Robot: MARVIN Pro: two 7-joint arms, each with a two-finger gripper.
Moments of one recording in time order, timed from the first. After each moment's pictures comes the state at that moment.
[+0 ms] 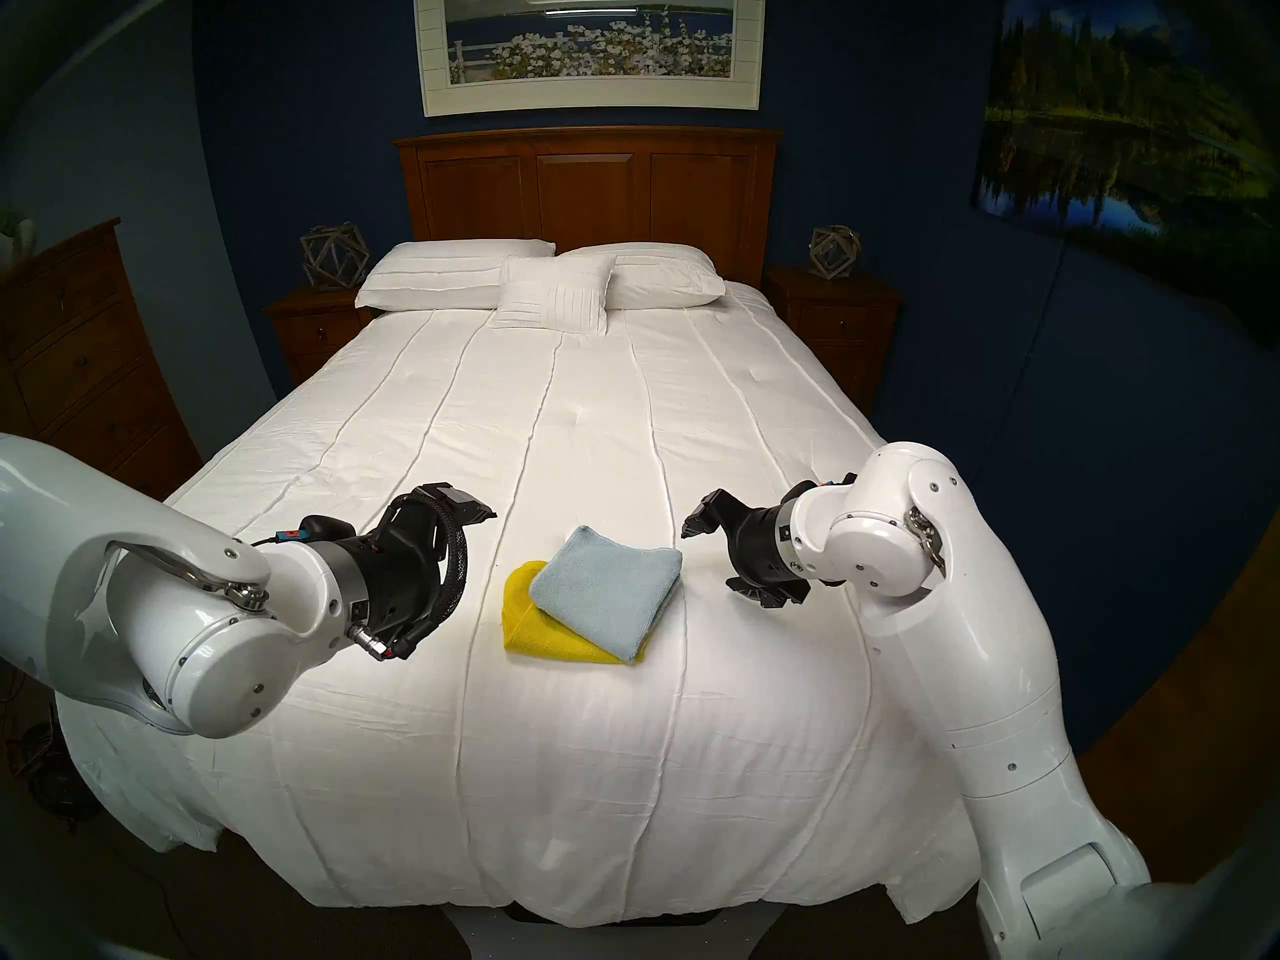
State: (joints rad) left arm -0.79 -0.66 1.25 -2.44 2.88 -0.71 -0.25; right arm -1.25 -1.10 1.36 -1.91 2.12 0.55 -1.28
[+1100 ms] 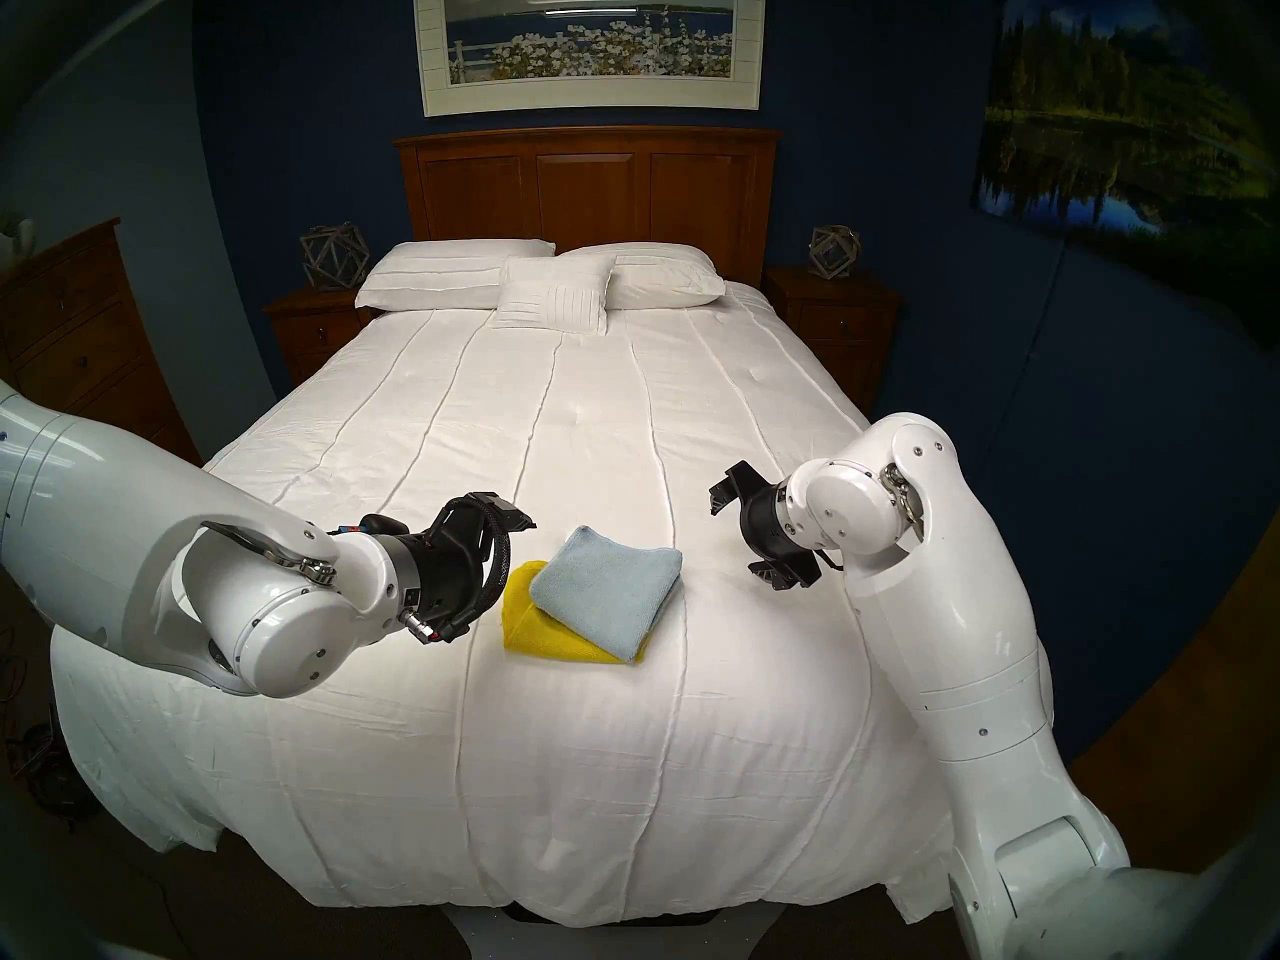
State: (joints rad) left arm -0.63 -0.77 1.14 -2.27 2.85 -0.59 -0.25; right arm -1.17 -1.17 1.36 -1.86 2.04 0.35 -1.40
